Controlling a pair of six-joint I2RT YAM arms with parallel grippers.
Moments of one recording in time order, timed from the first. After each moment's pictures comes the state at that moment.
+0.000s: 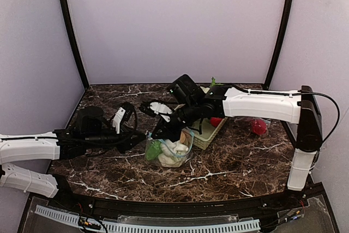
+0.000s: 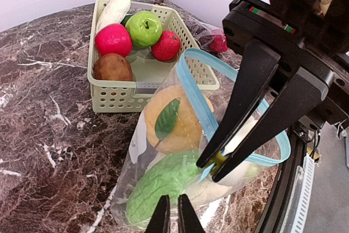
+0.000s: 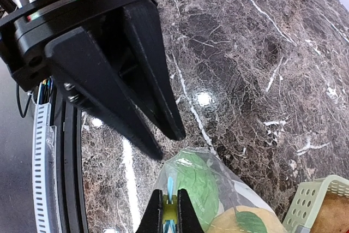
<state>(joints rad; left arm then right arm) -0.80 1.06 0.53 0.11 0.23 -0.27 1.04 1.89 1.59 -0.51 -0.40 -0.19</state>
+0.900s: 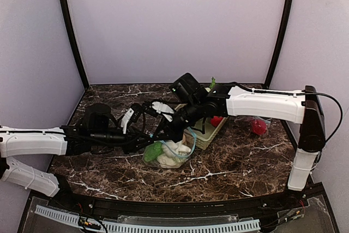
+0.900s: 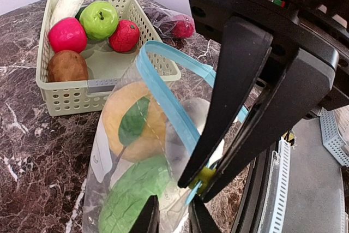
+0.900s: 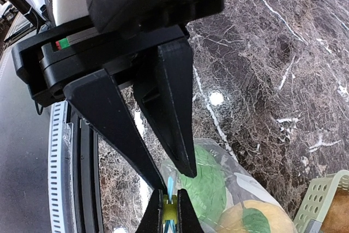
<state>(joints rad) -0.80 1.16 0.59 0.13 0.41 -0.26 1.04 1.85 1.58 -0.54 -0.46 -0.17</state>
